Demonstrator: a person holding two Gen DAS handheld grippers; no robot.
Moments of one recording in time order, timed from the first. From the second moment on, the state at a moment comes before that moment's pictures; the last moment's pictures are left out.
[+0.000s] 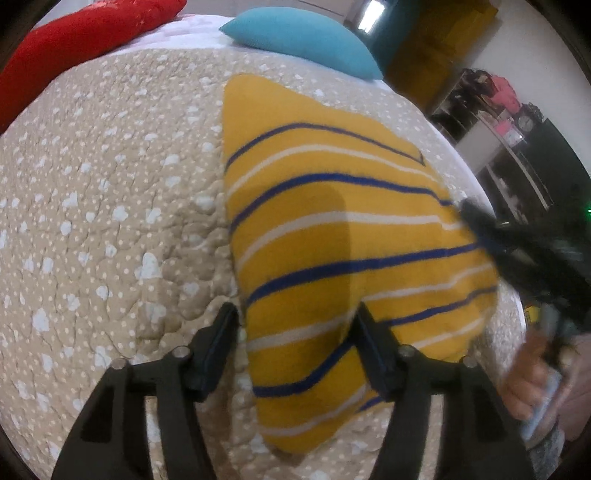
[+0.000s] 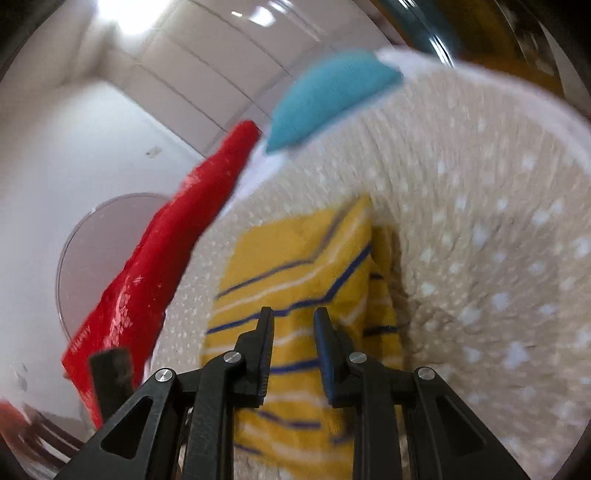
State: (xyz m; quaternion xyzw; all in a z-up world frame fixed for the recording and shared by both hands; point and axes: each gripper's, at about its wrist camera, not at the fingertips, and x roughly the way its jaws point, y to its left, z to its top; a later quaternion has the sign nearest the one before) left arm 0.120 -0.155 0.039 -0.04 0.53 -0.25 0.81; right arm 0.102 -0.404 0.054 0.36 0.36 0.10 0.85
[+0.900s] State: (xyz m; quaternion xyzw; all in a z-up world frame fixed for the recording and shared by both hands) left arm 0.095 -0.113 0.041 -0.17 0.54 -0.34 0.75; right arm 0.048 -0.381 0.016 0.44 0.36 0.17 0.80
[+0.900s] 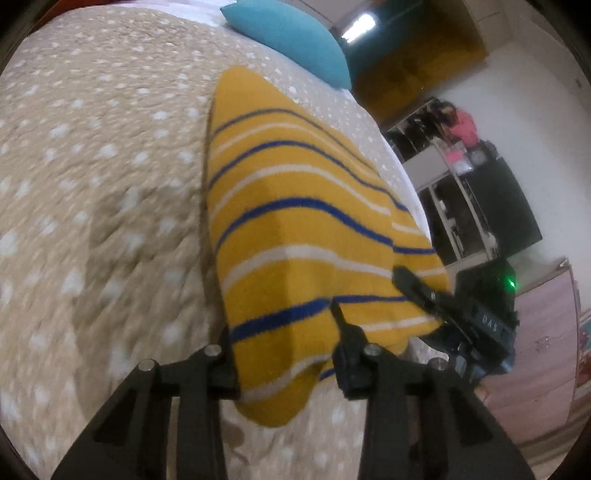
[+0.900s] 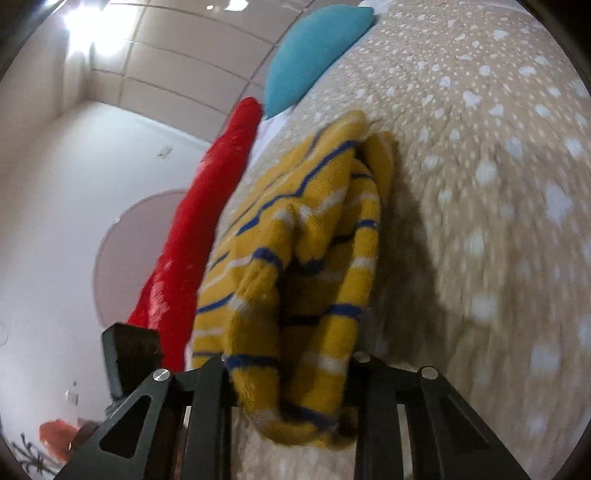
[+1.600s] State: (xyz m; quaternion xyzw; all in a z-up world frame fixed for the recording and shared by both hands) left arm -0.073 -0.027 0.147 -0.07 0.27 -0.17 0.95; right arm -0.116 -0.370 0.071 0.32 0.28 -0.05 0.91
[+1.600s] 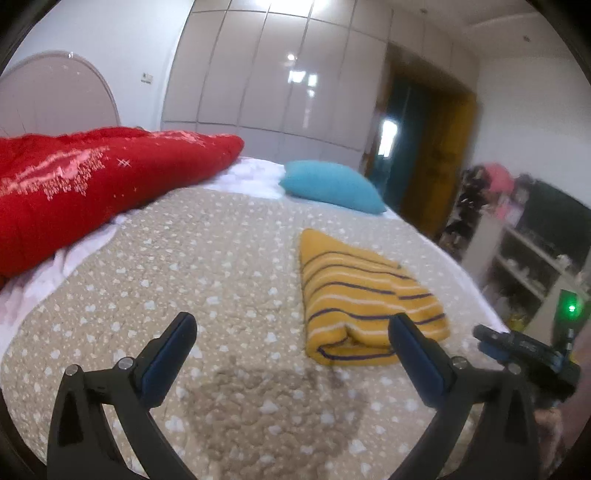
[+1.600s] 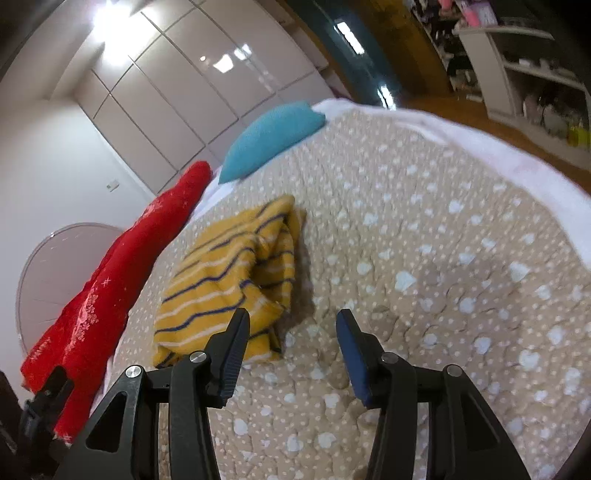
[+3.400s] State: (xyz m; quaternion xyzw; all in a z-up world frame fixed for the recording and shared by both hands) left arm -0.158 -0.074 0.167 0.06 0.27 -0.12 0.95; right arm -0.133 -0.285 0.083 0.16 0.35 -0.07 0.92
